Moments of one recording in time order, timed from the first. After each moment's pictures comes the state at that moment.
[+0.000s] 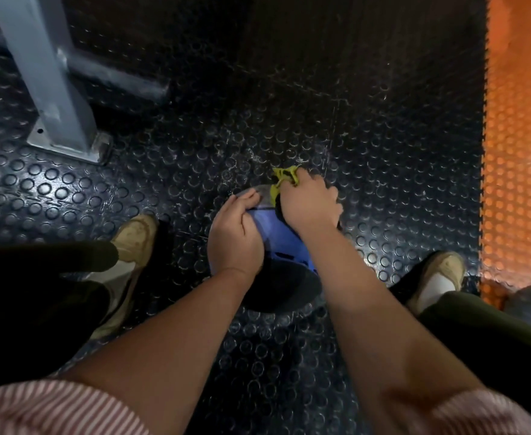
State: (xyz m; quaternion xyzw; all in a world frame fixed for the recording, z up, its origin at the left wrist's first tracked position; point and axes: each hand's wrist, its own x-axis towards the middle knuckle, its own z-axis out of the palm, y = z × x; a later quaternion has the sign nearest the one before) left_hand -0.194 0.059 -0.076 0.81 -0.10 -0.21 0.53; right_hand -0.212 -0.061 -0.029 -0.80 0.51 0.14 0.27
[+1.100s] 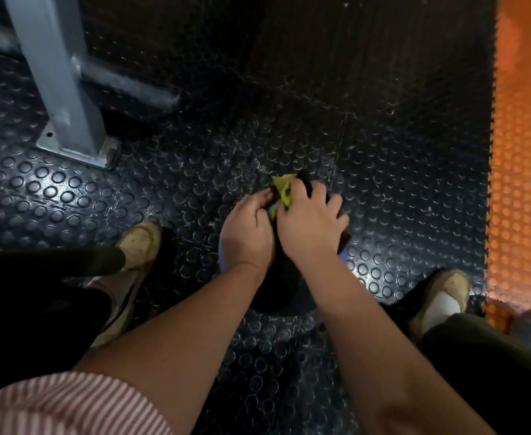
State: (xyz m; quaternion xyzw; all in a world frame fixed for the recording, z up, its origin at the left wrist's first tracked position) left_hand -0.180 0.036 -0.069 0.80 -0.07 -0.27 0.53; right_hand -0.215 -0.037 -0.022 -0.88 0.45 0.12 0.12
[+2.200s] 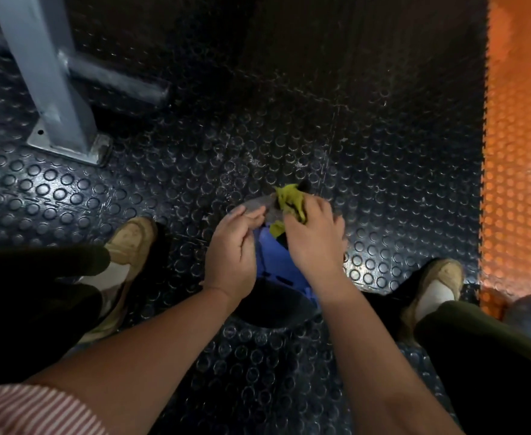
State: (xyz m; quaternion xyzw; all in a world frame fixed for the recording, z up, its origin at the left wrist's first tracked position) left_hand -0.202 0.076 -0.085 0.79 -0.24 -0.22 0.52; right_hand -0.259 -0.037 -0.029 -0.81 0.49 0.04 0.31
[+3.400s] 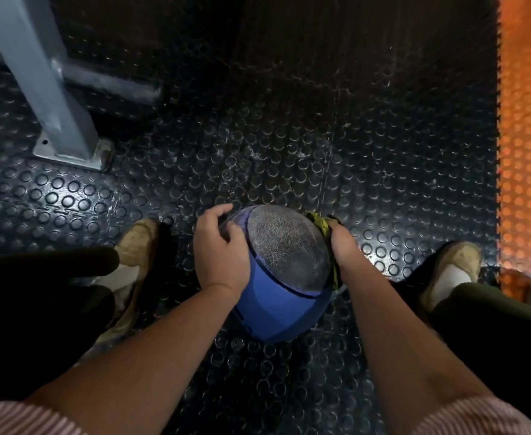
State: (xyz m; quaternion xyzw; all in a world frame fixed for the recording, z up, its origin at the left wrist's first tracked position) left_hand -0.199 0.076 -0.058 0.87 -0.03 -0.21 0.45; right_hand -0.292 -0.066 -0.065 -0.43 0.65 0.07 0.63
